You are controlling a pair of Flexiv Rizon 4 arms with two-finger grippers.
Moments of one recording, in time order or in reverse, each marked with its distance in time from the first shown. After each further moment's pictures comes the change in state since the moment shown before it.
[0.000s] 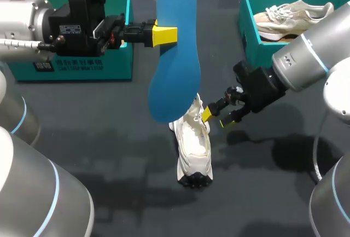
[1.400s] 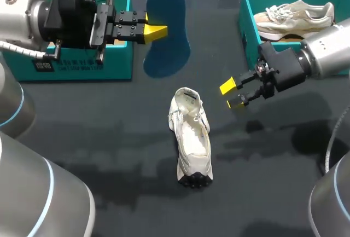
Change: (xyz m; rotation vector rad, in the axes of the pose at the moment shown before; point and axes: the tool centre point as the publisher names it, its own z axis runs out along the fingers) left arm -0.036 0.000 -0.018 -0.041 -0.006 0.603; right arm 0.016 0.026 -0.058 -0.049 0.325 0.005
